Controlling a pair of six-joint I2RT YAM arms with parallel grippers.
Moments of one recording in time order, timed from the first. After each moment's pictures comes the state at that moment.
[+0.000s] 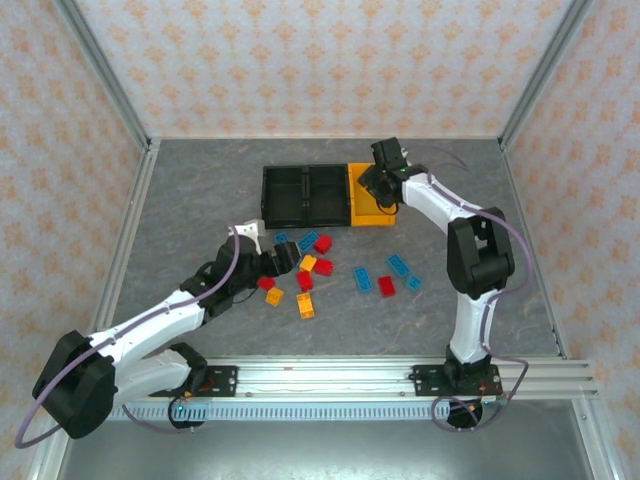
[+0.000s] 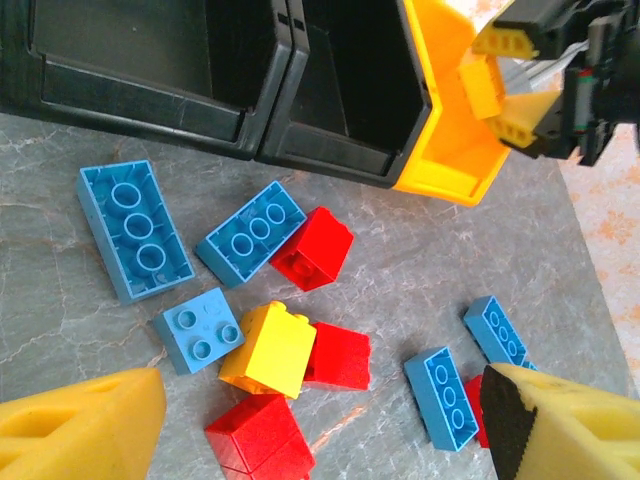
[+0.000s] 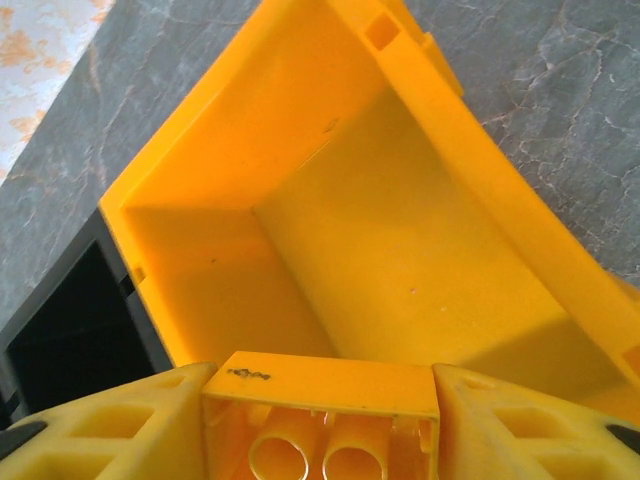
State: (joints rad) left arm -0.56 1.05 0.50 0.03 0.00 -0.79; right arm 0.35 1.97 1.53 -0.49 0.04 1.03
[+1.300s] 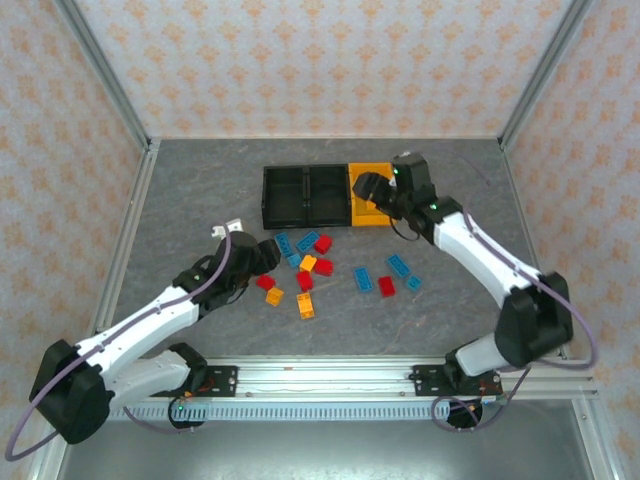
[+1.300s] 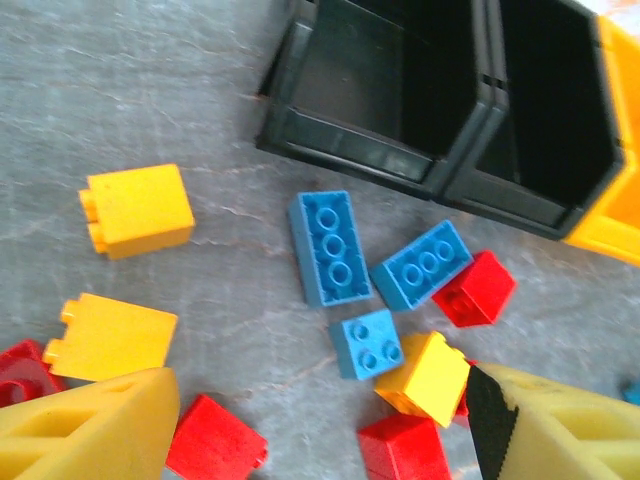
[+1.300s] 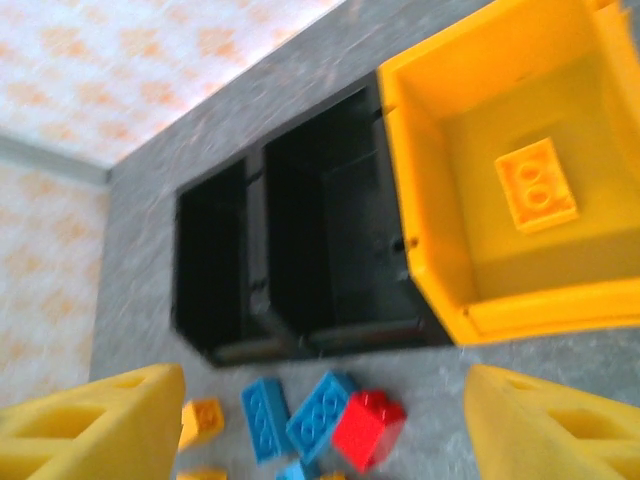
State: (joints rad) left arm -0.56 1.04 0.63 -0.34 -0.30 -0.83; right arm 0.42 1.40 1.10 -0.30 -0.15 0.76
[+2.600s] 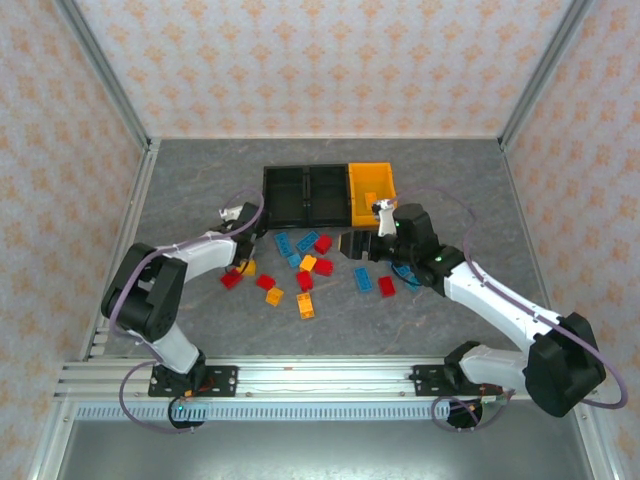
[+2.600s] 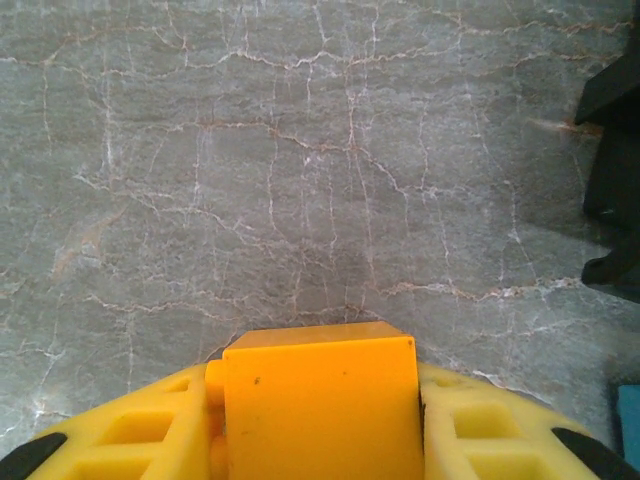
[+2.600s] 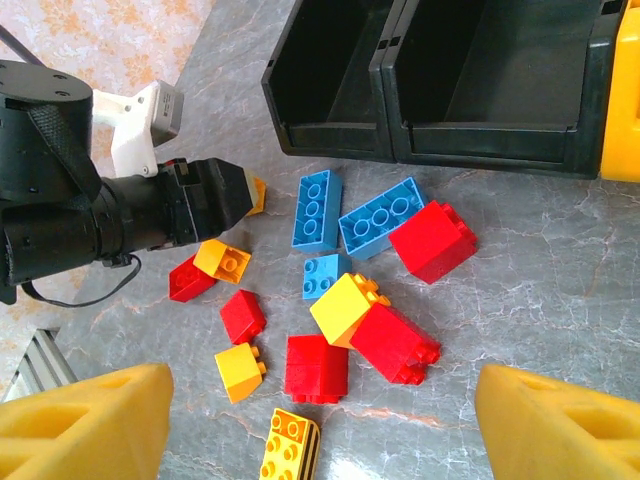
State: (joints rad) left arm -0.34 1.63 0.85 -0.32 -0.37 -0.70; right arm 0.55 1.17 0.75 -0.15 -0.35 0.53
